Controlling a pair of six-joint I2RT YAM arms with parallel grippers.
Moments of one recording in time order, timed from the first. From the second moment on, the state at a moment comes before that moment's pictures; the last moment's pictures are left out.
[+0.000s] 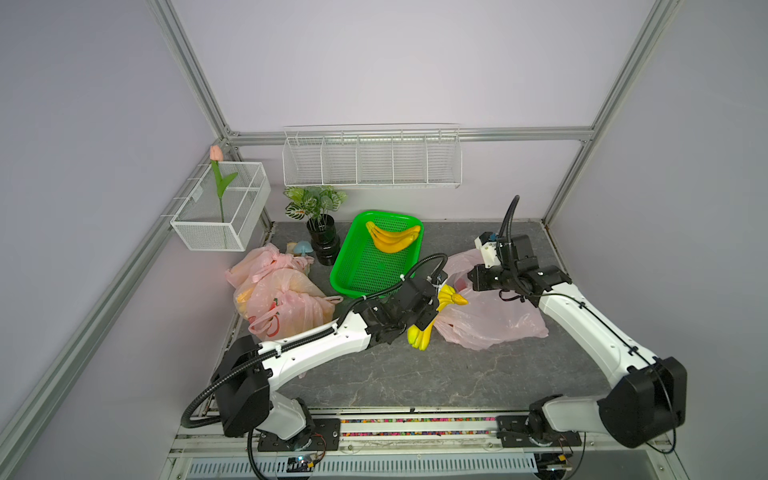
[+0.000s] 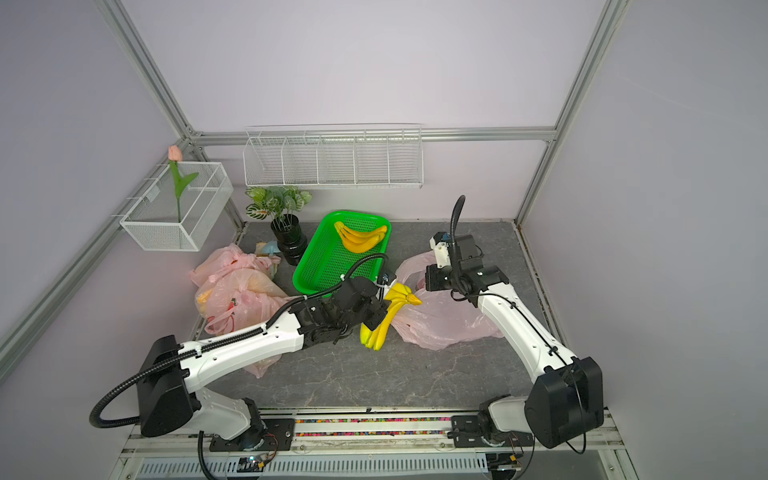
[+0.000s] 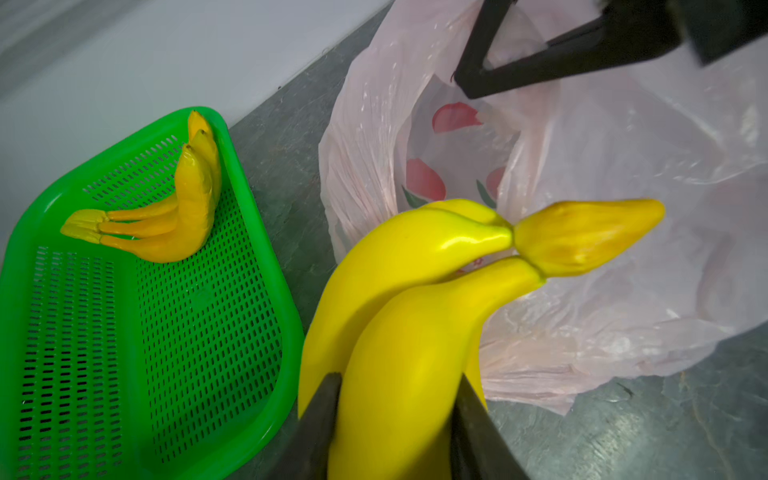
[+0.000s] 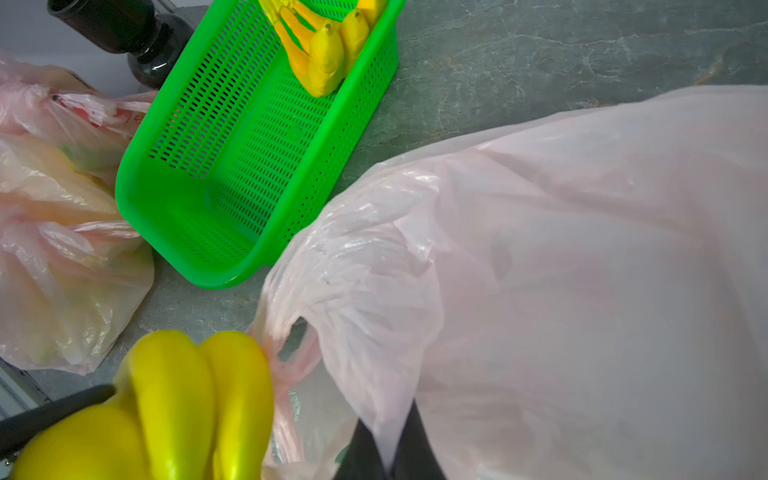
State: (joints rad) left arm -1.04 1.51 1.17 -0.35 -0.30 0.00; right arm 0.34 1.36 1.15 -0.61 -0.23 0.20
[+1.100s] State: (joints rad) left arm -1.05 1.65 1.28 -0.50 -0.29 -0.08; right arm 0.40 1.36 1.15 -0.61 -0.23 0.22
